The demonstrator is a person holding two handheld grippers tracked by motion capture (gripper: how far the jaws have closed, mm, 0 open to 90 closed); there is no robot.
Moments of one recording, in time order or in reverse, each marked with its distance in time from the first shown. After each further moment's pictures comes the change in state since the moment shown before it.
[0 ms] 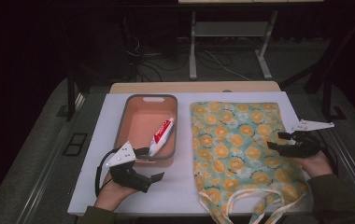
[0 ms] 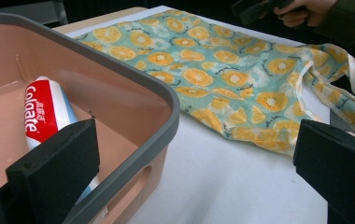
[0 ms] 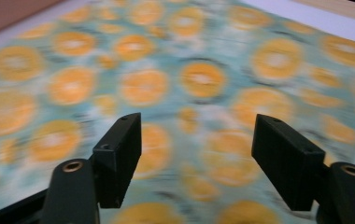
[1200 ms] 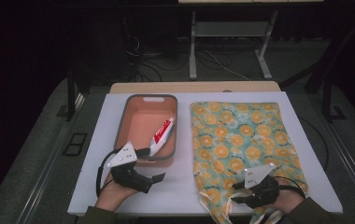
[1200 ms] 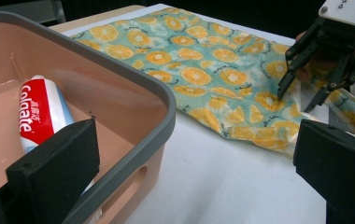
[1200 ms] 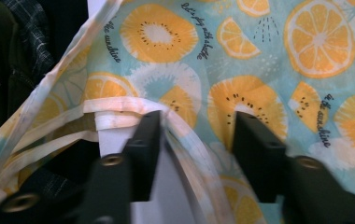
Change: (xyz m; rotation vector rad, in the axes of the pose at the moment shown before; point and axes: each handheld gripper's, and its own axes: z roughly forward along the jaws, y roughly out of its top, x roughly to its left) left arm -0.002 0.000 0.002 0.007 -0.006 0.002; right arm 0.145 -0.033 0.033 0.237 0.462 -0.531
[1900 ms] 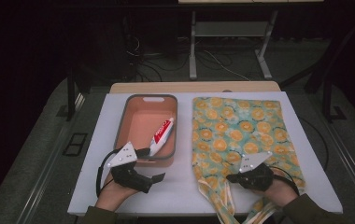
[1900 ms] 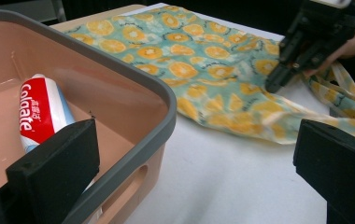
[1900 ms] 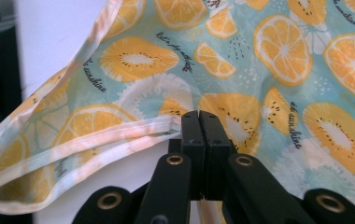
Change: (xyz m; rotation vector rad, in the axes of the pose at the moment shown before) left arm 0.000 0.000 0.000 0.001 0.002 -0.003; right arm -0.023 0.019 0.003 -0.063 -0.107 0.125
